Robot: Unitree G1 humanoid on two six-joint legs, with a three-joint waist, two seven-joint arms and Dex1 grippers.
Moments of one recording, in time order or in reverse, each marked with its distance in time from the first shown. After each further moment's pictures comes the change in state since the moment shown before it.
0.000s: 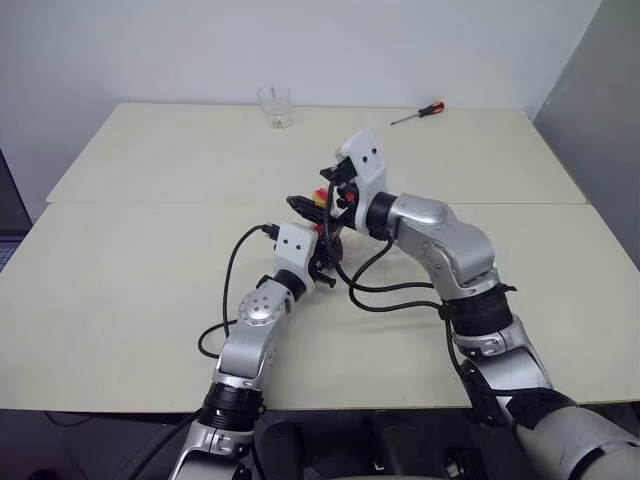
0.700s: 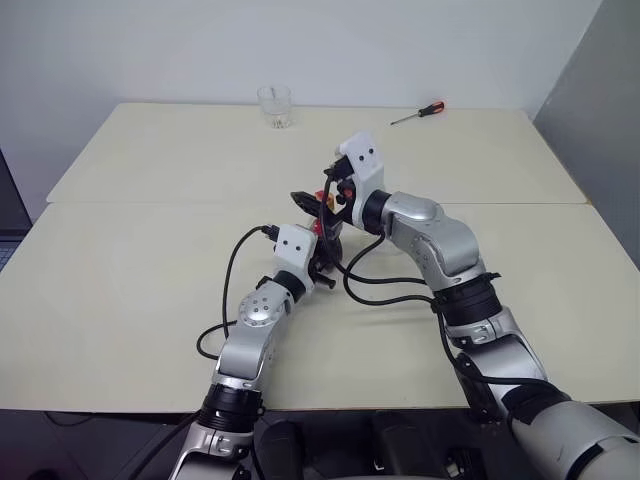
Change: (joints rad) left arm 0.004 0.006 -0.002 -0.004 0.001 0.001 0.001; right arm -0.031 0.010 -0.011 0.140 -0.023 -0.086 -0.016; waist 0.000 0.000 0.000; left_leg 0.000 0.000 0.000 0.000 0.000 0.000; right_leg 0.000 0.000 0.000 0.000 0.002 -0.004
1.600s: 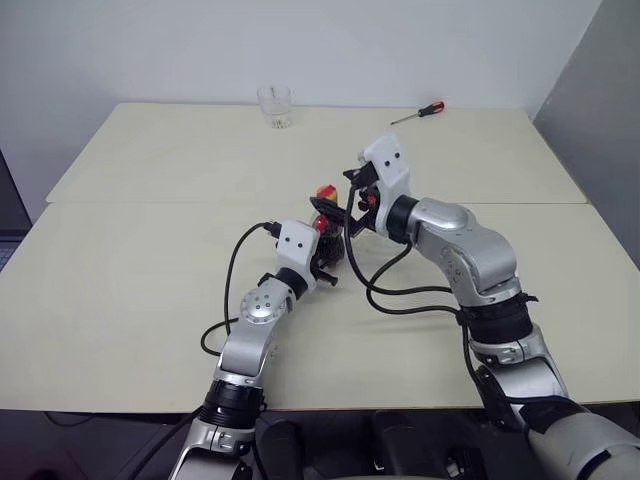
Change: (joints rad) left arm -0.017 -0.002 -0.002 0.009 0.000 -0.005 -0.001; right arm 0.110 -0.099 -0.010 -0.283 0.027 0.152 -0.002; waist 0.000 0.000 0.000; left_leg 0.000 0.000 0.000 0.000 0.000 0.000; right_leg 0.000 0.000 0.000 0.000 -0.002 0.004
